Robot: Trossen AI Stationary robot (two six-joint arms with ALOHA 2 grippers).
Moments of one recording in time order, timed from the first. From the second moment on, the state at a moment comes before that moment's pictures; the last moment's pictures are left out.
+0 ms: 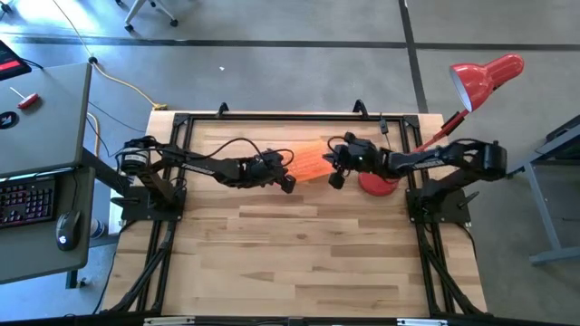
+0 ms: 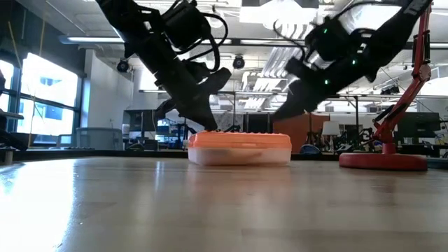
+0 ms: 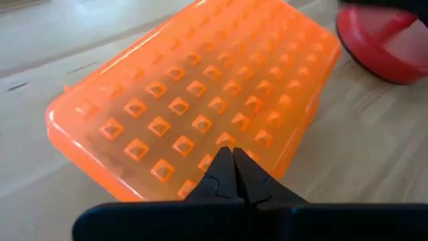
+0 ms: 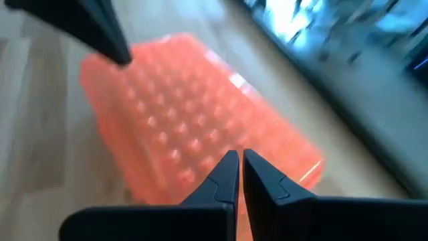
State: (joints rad) left arm 0.08 1.69 0.93 0.00 -0.41 -0.75; right arm -0.32 1.40 0.51 0.42 0.12 -0.12
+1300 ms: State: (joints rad) left arm -0.06 1.46 0.93 -0.16 -0.54 -0.68; right arm -0.16 1.35 0.51 0.40 -0.05 -0.05
